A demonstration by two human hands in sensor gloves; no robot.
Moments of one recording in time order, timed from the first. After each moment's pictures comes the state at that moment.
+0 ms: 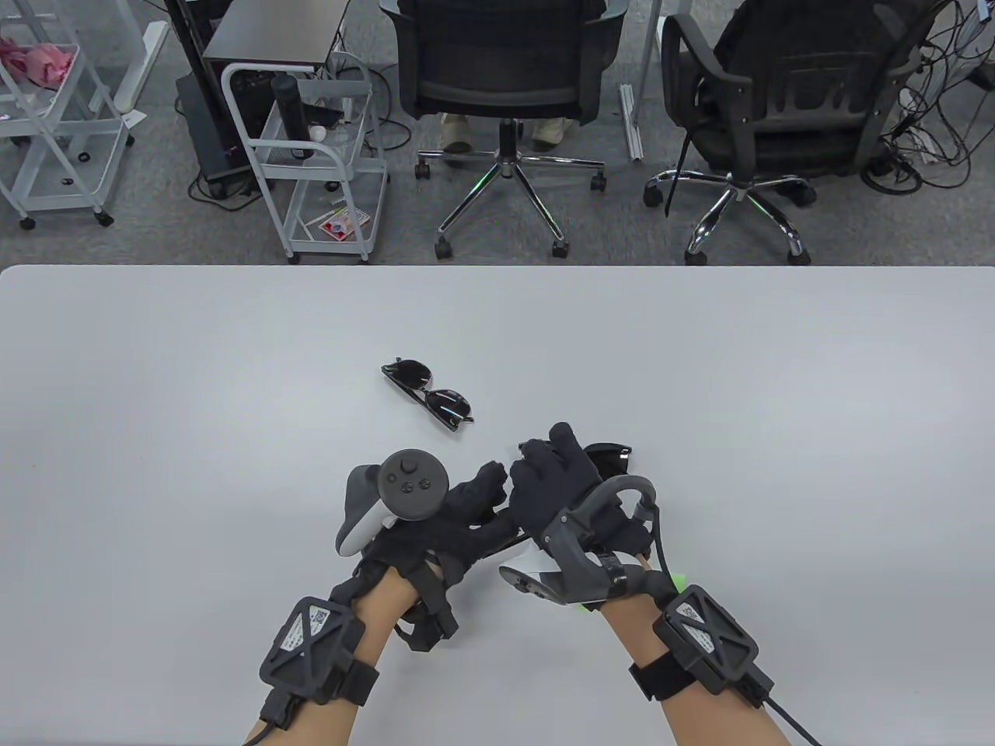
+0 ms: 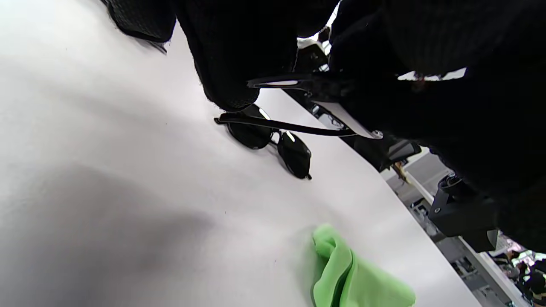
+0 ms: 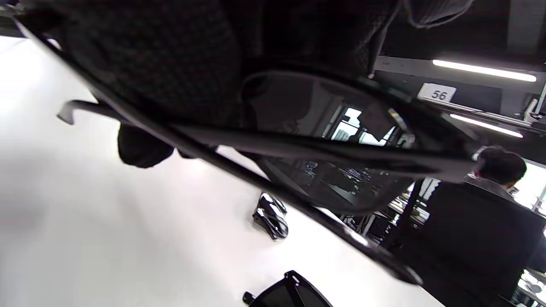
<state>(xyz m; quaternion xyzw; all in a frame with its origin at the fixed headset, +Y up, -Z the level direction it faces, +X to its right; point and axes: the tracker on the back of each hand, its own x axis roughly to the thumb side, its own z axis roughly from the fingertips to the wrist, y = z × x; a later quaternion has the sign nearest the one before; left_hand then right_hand) -0.131 -0.705 -0.302 -0.21 -0.18 0.31 0.91 0.029 -0.665 -0.256 -0.37 0.23 -0.88 0.16</state>
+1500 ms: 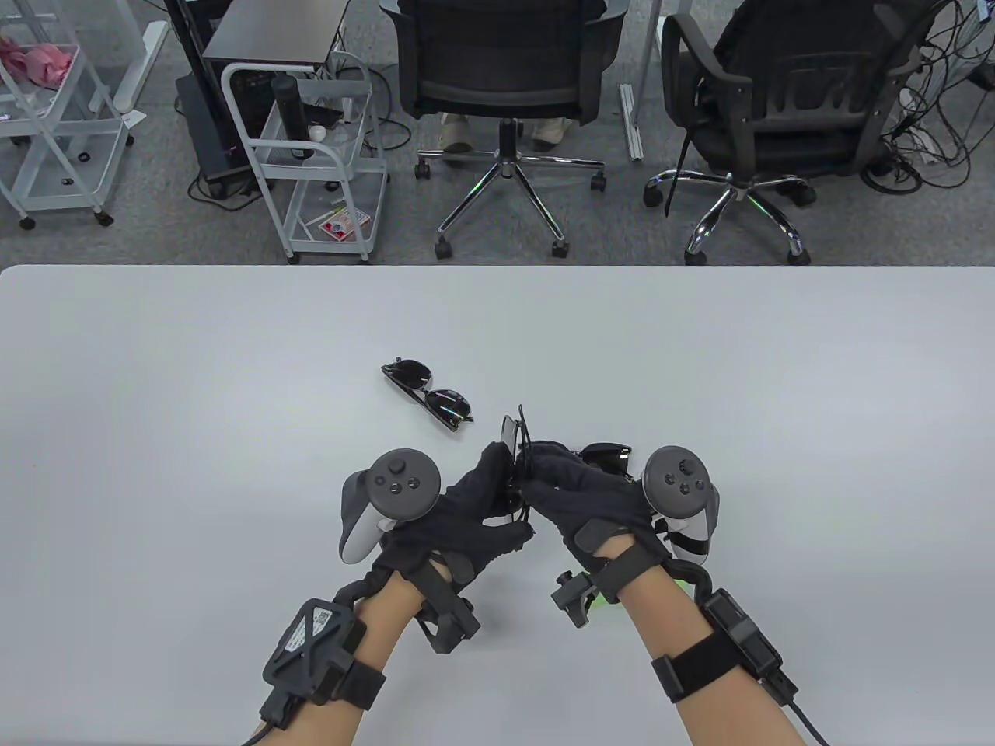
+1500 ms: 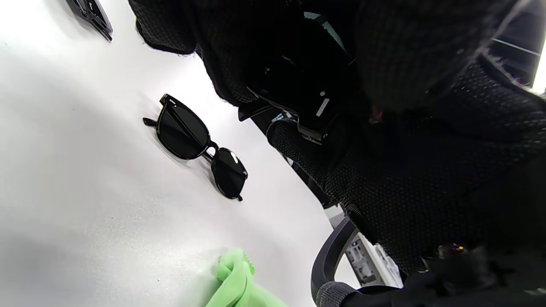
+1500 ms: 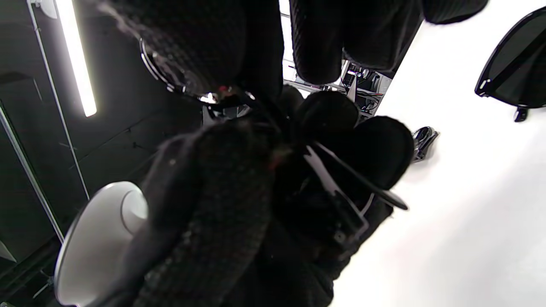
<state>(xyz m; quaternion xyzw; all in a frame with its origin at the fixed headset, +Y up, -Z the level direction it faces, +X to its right) -0.124 -0.693 -0.297 -0.17 -0.19 0.44 0.86 0.109 -0.695 -0.298 -0.12 -0.04 -0.76 -0.63</state>
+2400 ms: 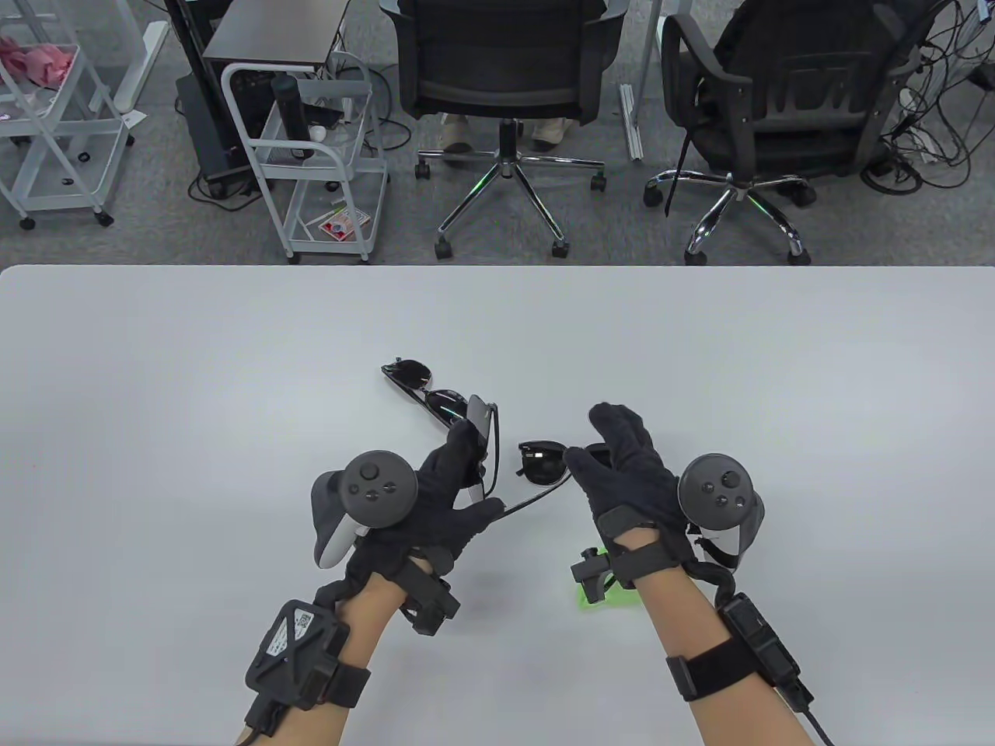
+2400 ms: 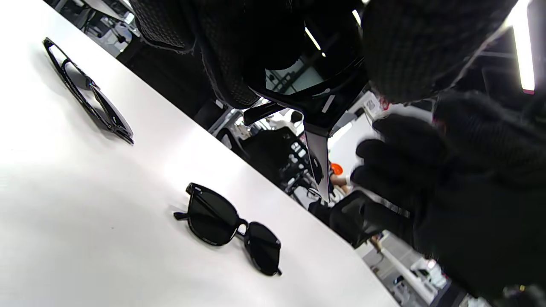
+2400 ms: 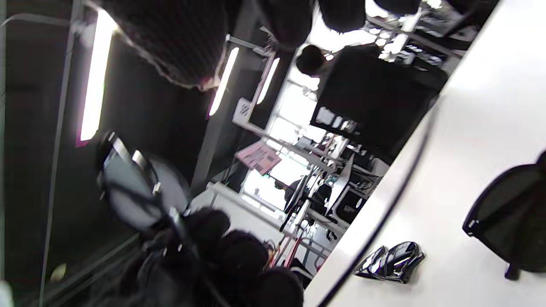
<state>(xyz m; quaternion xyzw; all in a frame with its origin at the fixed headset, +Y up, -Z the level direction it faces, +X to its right) -0.142 -0.673 -0.295 -0.05 -0.18 0.35 0.92 0.135 -0.673 -0.293 -0.11 0.10 -0.83 -0.54</state>
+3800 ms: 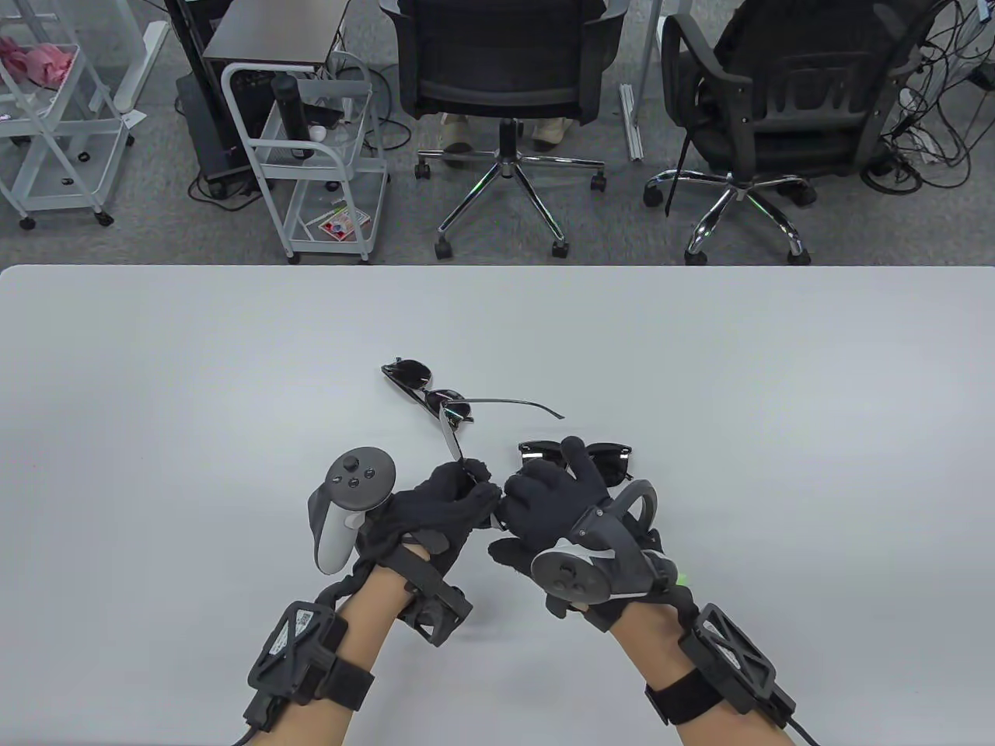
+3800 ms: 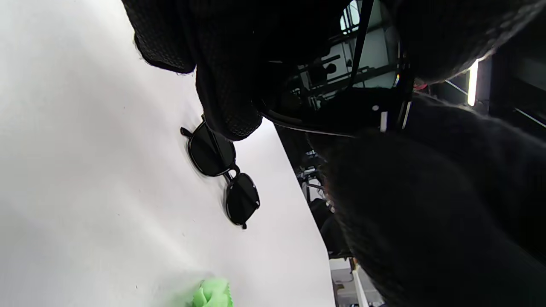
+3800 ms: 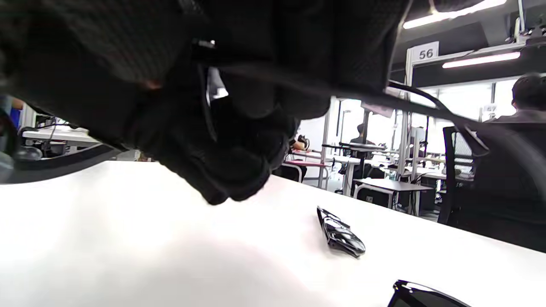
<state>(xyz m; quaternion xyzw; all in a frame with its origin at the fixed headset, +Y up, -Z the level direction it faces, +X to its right) -0.152 -0.710 -0.299 -0.20 -0.06 0.54 0.82 0.048 -0.652 -0.249 -0.37 0.18 -0.91 -0.06</state>
